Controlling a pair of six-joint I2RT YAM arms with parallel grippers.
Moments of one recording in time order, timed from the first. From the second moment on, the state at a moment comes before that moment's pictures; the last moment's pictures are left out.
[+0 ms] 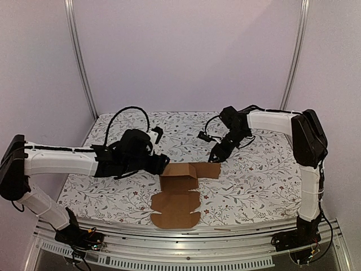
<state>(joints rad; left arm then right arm) -0.95 1.47 0.84 -0.05 -0.32 -0.30 0.53 2.11 1.64 -0.84 -0.54 -0.41</state>
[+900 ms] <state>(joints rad) -0.71 1.59 0.80 0.08 0.35 -0.46 0.63 1.99 1.40 -0.90 -0.59 -0.64</state>
